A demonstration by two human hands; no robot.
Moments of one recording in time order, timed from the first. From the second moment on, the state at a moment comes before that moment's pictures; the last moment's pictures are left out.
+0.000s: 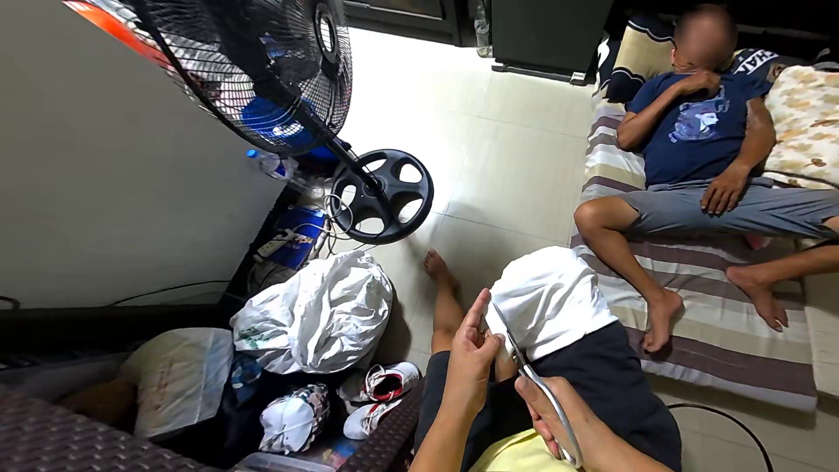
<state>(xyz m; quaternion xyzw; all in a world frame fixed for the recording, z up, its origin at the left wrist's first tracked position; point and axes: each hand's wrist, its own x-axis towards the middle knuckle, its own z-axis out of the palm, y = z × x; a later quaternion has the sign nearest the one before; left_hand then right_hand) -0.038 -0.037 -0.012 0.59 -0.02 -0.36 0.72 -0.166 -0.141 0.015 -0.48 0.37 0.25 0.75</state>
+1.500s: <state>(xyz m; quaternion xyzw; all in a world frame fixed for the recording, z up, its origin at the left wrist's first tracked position) -0.001 -0.043 -0.046 0.71 -0.27 -0.26 0.60 -0.200 -0.203 0.025 -0.48 0.28 0.37 0.74</state>
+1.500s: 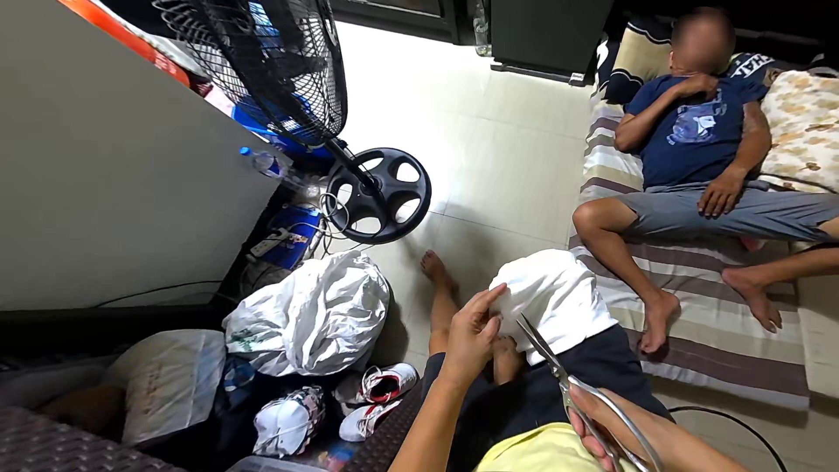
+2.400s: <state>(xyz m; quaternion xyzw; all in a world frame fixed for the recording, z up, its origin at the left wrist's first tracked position) -0.043 -0.049 -0.017 0.60 0.05 -0.34 0.73 -0.166 -0.161 0.010 -0.47 0.33 0.32 0.75</state>
